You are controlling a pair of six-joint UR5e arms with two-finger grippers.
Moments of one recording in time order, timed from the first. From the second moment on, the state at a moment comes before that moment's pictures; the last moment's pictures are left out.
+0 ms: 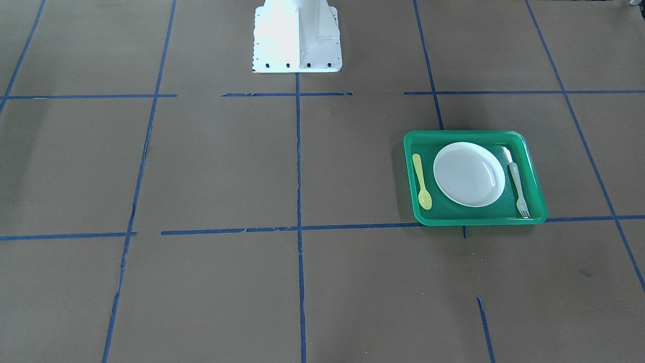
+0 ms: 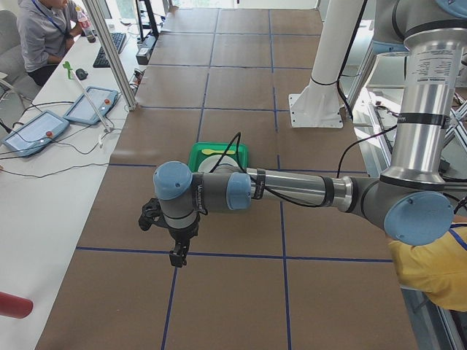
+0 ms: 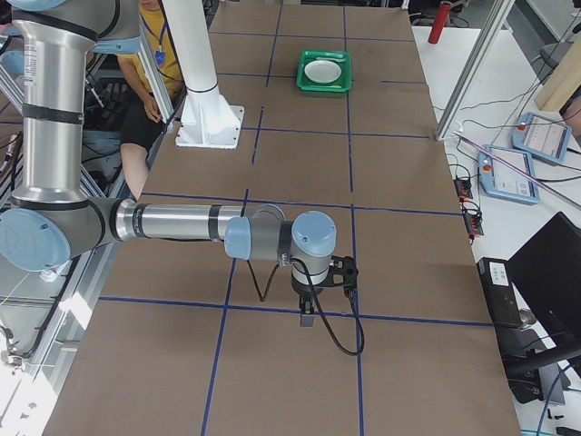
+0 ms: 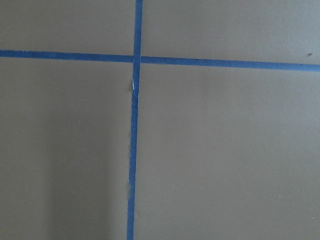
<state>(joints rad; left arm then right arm) -1.64 -1.65 -1.60 -1.46 -2.26 0.27 1.60 -1.70 1.72 -1.63 2.29 -0.06</state>
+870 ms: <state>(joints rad) -1.64 -1.65 -1.60 -1.42 -2.26 0.27 1.60 -1.70 1.72 -1.63 2.29 -0.06</state>
